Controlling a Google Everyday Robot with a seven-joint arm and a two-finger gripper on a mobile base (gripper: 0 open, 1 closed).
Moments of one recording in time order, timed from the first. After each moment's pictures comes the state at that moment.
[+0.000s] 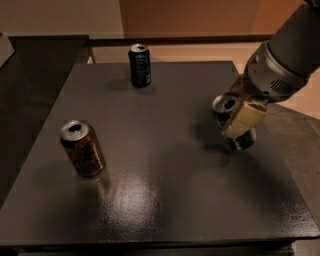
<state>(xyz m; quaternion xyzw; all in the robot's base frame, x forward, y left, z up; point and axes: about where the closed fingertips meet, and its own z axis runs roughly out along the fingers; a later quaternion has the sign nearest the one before) 0.466 -0.147 0.925 -0.63 0.75 0.07 0.18</state>
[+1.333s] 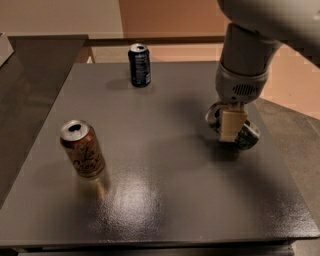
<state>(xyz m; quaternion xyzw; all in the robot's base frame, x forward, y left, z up) 0.480 -0.150 0.890 -0.66 0.75 -0.03 0.02</state>
